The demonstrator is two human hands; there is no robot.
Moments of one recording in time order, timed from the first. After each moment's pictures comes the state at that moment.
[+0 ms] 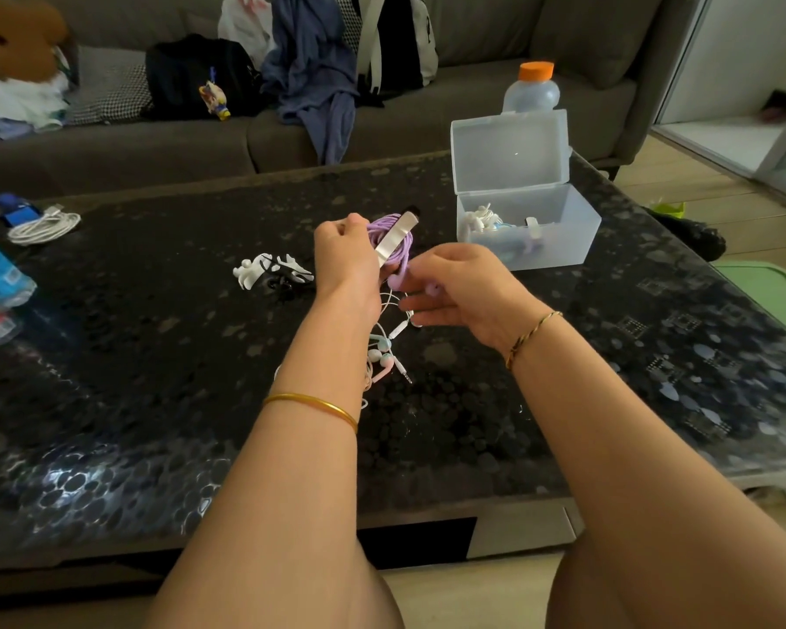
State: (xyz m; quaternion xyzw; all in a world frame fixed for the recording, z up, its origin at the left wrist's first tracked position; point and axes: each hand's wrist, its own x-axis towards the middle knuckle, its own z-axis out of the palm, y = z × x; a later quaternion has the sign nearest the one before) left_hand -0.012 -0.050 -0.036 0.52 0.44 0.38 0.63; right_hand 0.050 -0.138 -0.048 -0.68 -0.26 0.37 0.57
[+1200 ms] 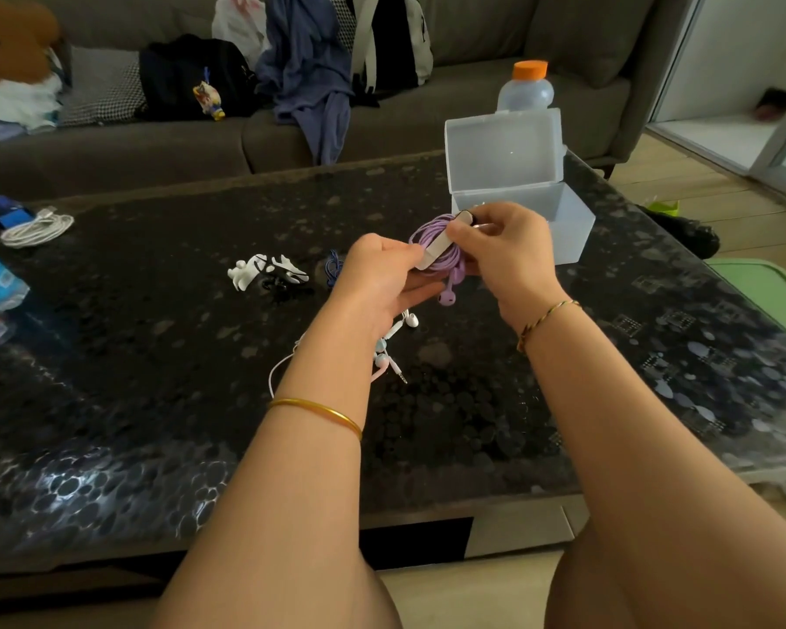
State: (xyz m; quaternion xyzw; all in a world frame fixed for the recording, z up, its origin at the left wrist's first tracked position) left_hand -0.015 -0.072 -0.035 0.57 0.35 0.23 0.71; right_hand 0.077 -0.144 -0.048 -0.74 -0.25 0.08 0.62
